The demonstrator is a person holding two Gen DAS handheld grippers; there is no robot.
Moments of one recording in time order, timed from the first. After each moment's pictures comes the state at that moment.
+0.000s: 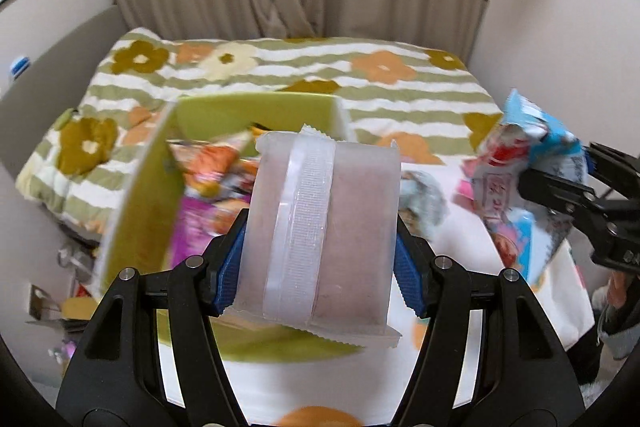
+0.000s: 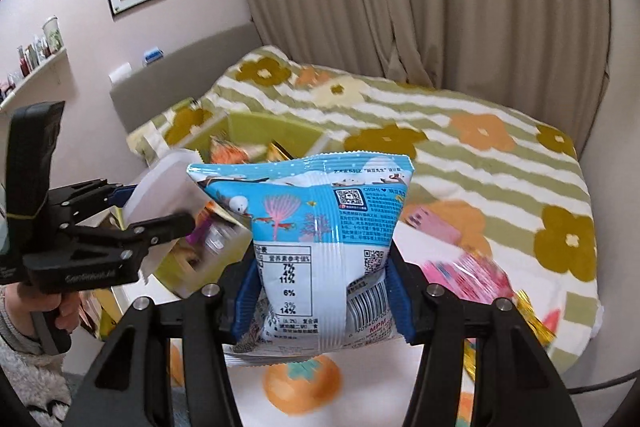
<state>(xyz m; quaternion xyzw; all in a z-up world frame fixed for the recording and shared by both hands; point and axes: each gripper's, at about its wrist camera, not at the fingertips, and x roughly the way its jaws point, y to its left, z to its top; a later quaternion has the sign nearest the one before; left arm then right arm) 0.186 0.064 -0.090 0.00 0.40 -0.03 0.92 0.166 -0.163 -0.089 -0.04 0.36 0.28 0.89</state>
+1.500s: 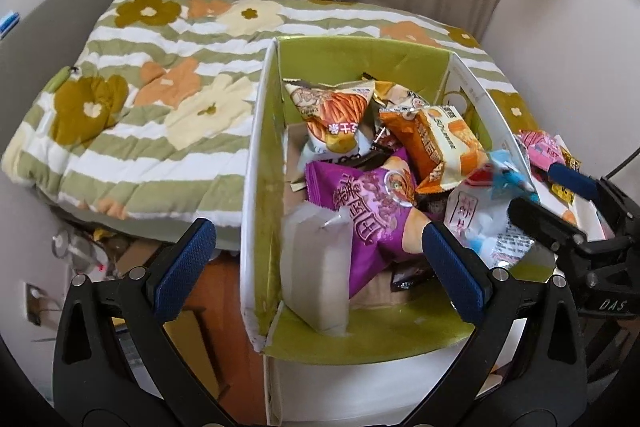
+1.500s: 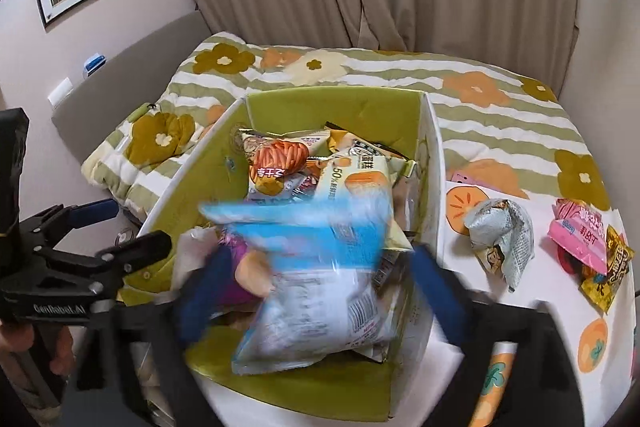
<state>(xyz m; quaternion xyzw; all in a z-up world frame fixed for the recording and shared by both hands) 0.211 0.245 -0.148 -0.03 0.46 -0.07 0.89 0.177 0.032 -0.147 0.01 0.40 0.14 0.90</state>
